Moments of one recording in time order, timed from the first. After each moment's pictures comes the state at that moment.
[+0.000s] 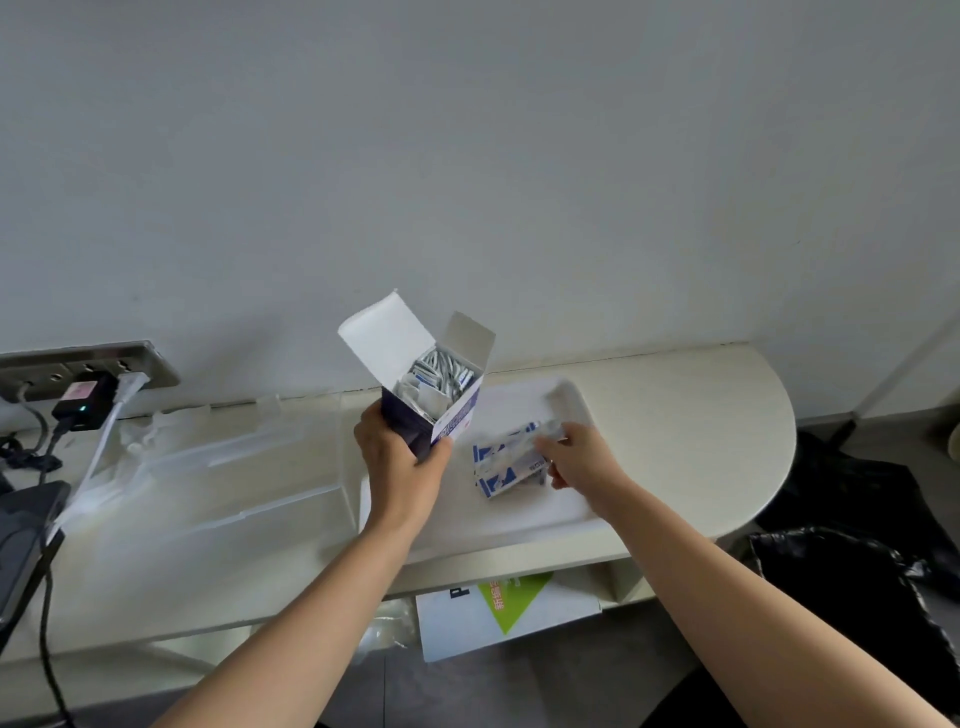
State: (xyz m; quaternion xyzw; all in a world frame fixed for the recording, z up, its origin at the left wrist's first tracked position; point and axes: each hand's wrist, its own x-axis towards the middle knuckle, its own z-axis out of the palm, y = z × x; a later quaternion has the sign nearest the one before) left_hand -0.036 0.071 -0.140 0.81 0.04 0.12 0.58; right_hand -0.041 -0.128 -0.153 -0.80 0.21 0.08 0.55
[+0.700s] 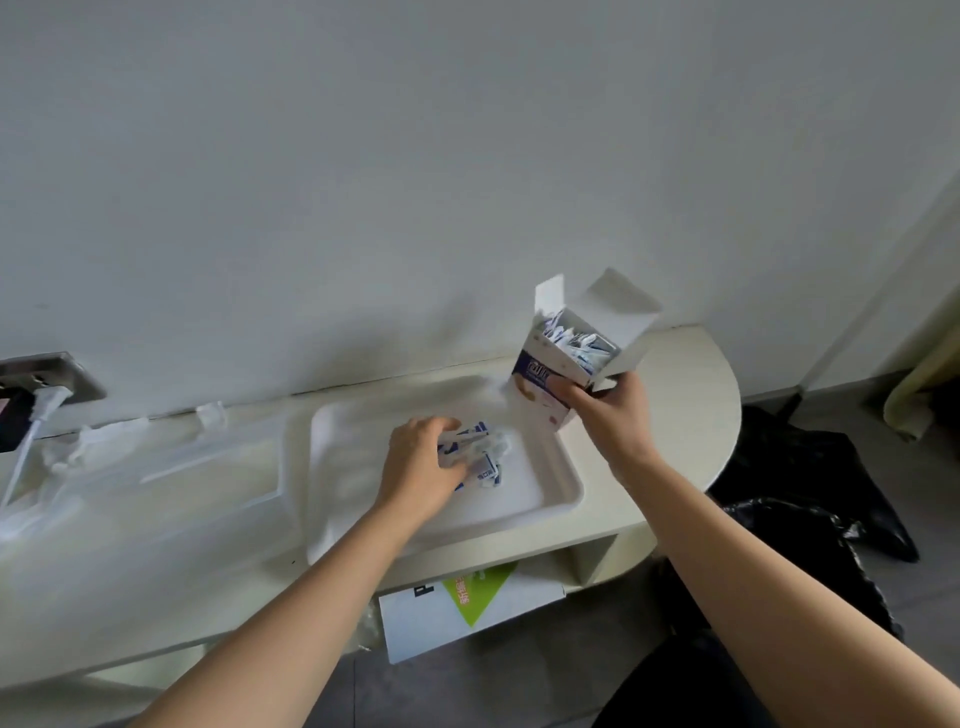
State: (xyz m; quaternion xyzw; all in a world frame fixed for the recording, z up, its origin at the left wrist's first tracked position) left_hand -0.026 0.026 -0.154 0.93 -0.12 -0.05 0.34; right_hand -0.049 -0.192 -0.129 -0.73 0.17 -0.19 0.63
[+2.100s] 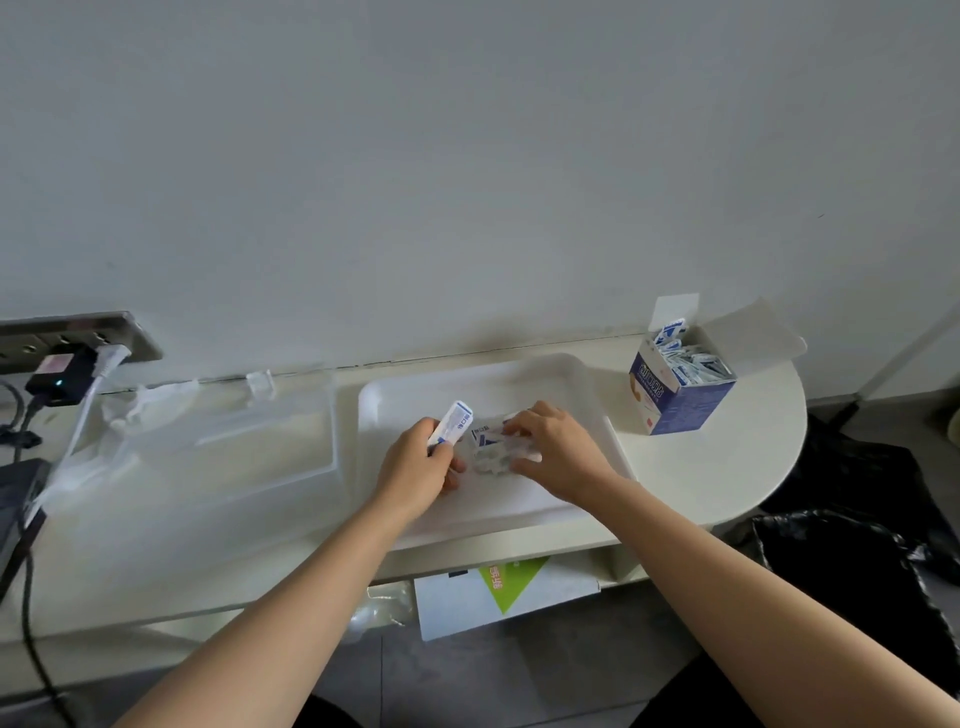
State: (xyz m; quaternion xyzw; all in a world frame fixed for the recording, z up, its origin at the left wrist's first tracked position) left_hand -0.029 0.077 -0.164 0.86 0.00 -0.13 0.50; right_hand -0.034 -0.116 -0.170 -0.97 -0.07 0.03 0.25
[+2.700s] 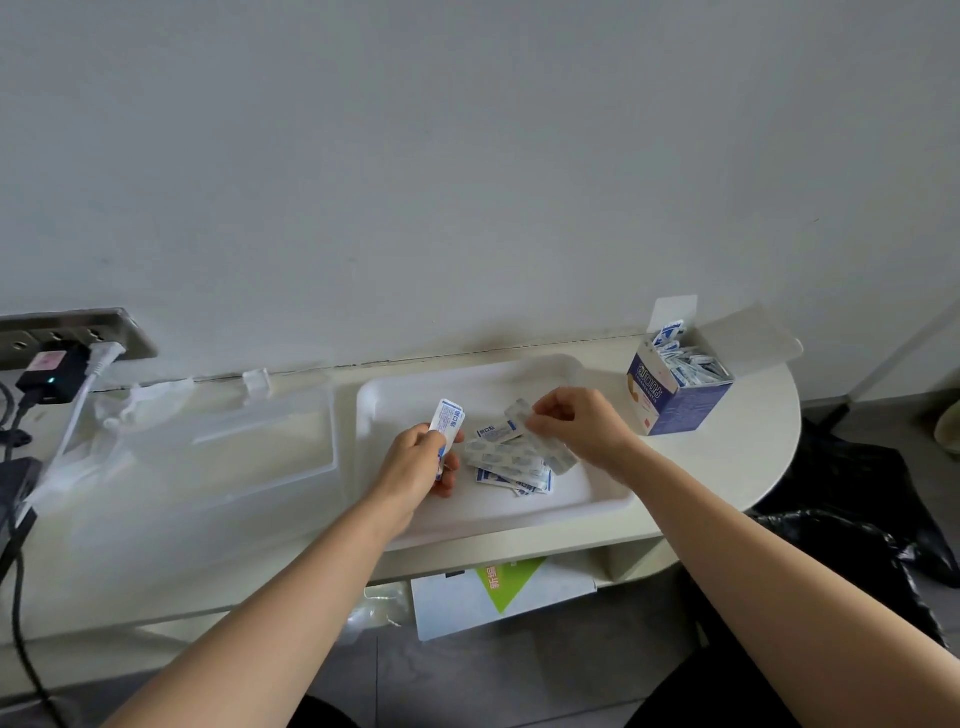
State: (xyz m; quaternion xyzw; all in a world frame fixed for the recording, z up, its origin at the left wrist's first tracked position) left_hand -0.032 0.073 -0.152 0.74 0.09 -0.19 0.64; right_hand -0.027 -0.139 -0.147 -0.88 0.07 0.06 0.47
